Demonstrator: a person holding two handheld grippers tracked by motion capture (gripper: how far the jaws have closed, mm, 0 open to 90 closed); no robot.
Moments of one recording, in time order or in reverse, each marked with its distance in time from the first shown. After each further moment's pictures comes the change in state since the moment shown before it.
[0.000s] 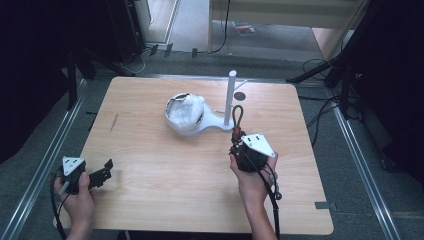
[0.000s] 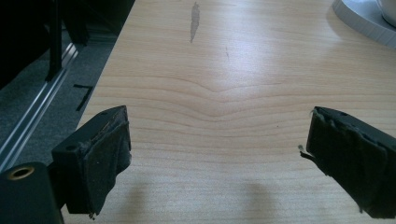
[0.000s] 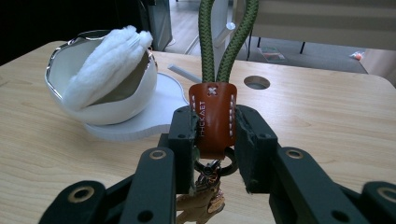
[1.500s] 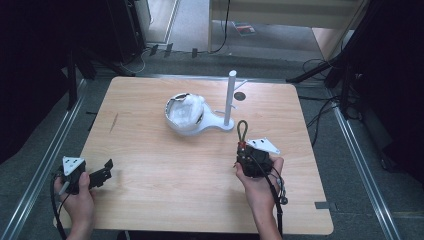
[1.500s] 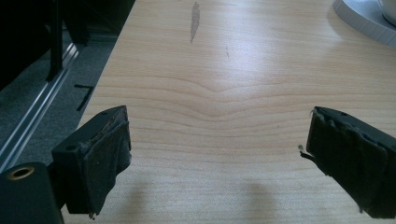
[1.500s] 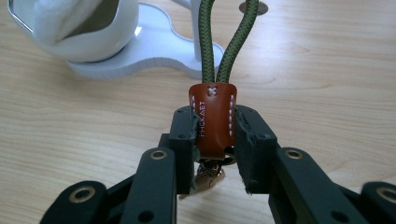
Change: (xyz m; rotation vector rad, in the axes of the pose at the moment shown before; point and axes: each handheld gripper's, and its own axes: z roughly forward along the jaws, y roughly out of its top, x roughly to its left) left arm 0.000 0.000 0.000 0.000 0.004 0.001; right arm -0.013 -0.008 -0.010 0.256 -0.016 0.054
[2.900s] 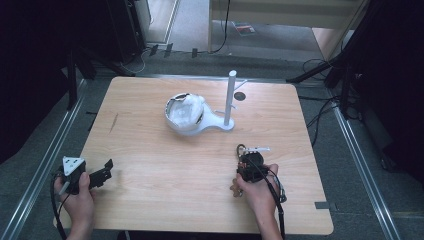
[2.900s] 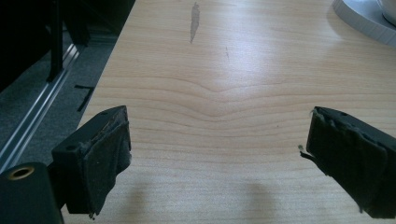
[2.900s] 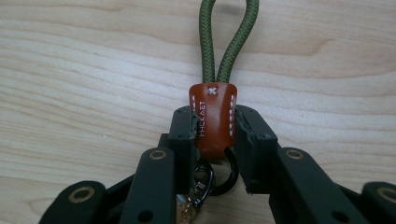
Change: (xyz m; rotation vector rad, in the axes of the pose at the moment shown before) left arm 0.000 0.000 0.000 0.000 0.000 0.004; right arm -0.013 -0.035 0.045 0.385 -0.019 0.014
